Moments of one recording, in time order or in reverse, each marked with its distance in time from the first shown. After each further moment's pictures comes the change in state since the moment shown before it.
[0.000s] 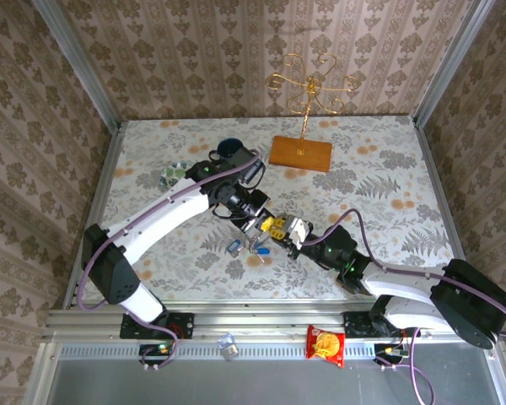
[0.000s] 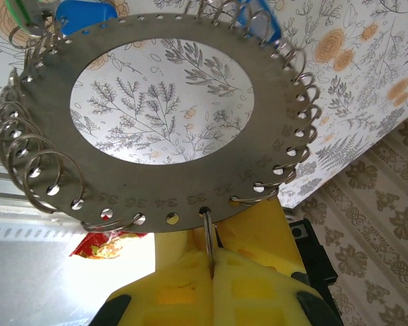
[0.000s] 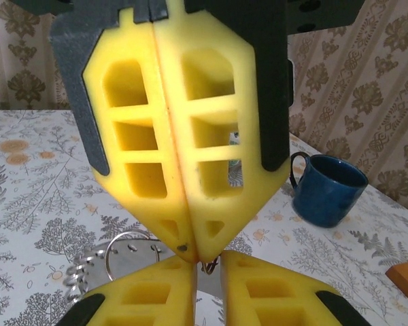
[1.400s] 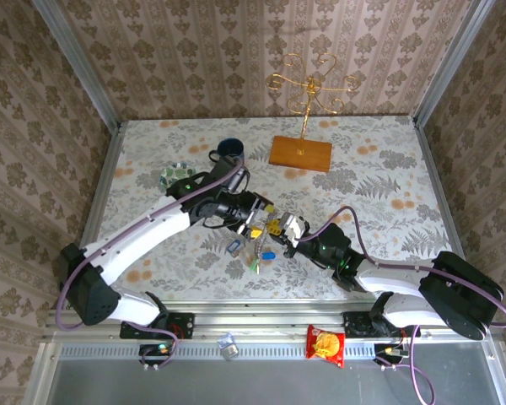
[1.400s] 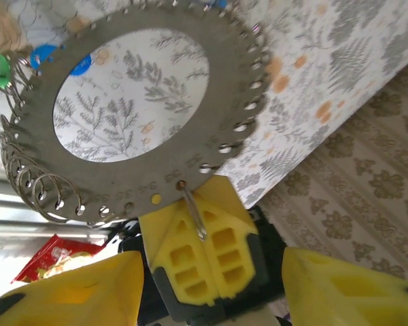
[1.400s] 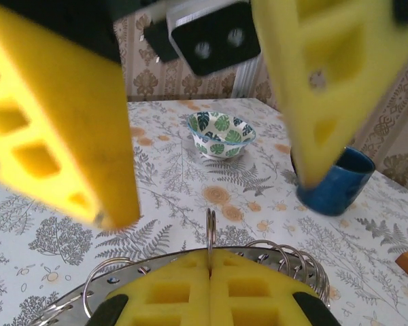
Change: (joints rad) left arm 0.025 -0.194 -0.223 0.250 -0.072 -0.140; right arm 0.000 0.072 0.026 0.006 0.023 0.034
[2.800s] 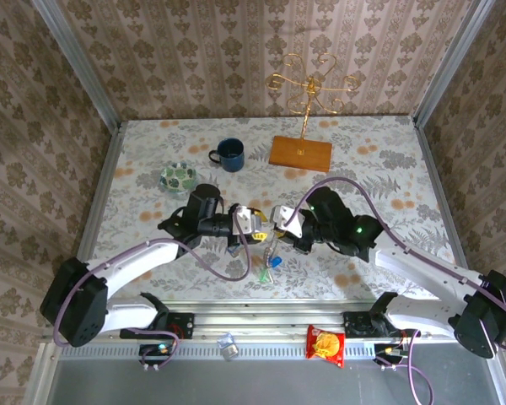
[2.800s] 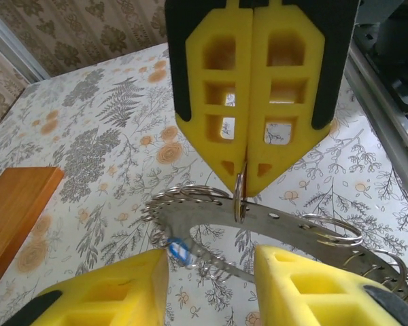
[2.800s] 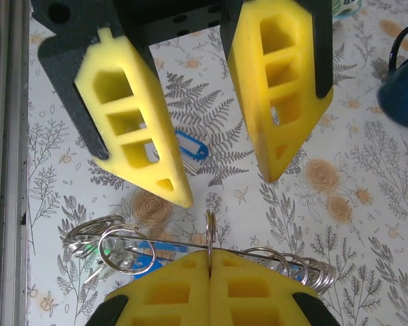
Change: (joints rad) left arm 0.104 -0.139 -0.587 0.838 0.321 2.399; right arm -0.090 -0.122 0.529 -1.277 -0.212 -0.284
